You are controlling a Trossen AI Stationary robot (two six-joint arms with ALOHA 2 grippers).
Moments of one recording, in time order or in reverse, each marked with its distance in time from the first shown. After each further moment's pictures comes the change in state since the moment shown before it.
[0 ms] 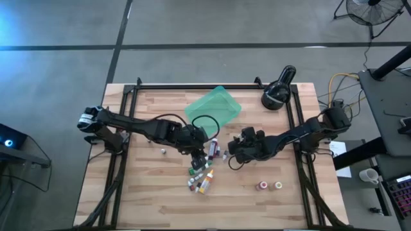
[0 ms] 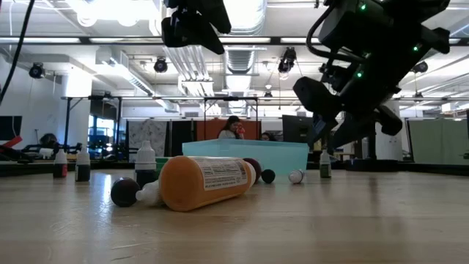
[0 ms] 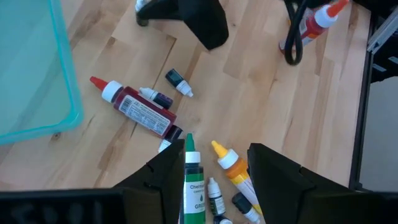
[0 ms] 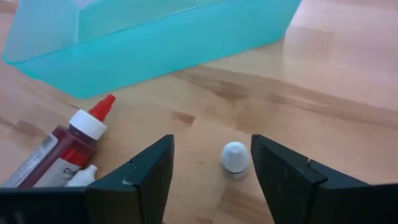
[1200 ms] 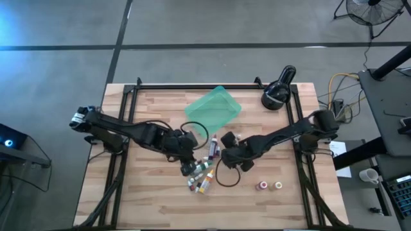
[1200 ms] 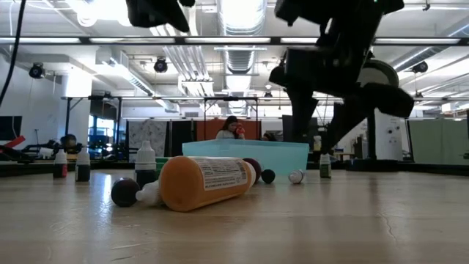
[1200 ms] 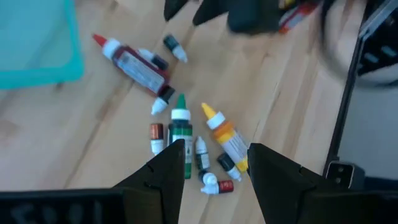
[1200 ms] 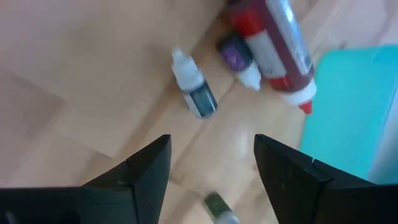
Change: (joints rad) left arm -0.098 -0.101 0.000 -0.146 -0.055 -0.159; right arm -0.007 0.182 0.386 -0.328 -0.423 -1.832
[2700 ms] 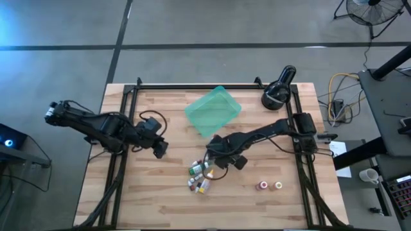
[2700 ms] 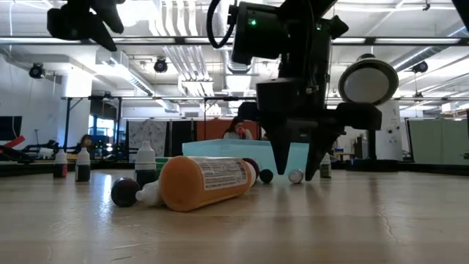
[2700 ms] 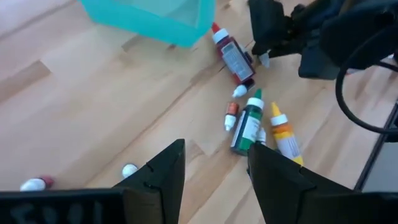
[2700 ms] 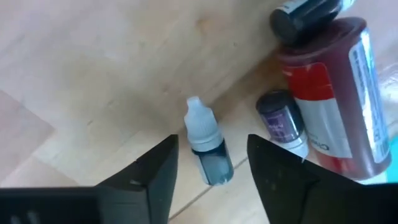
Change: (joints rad) left arm -0.020 -0.474 -0.384 -0.103 -0.169 -0.349; right arm -0.098 0.230 0.222 -0.110 -0.260 -0.226
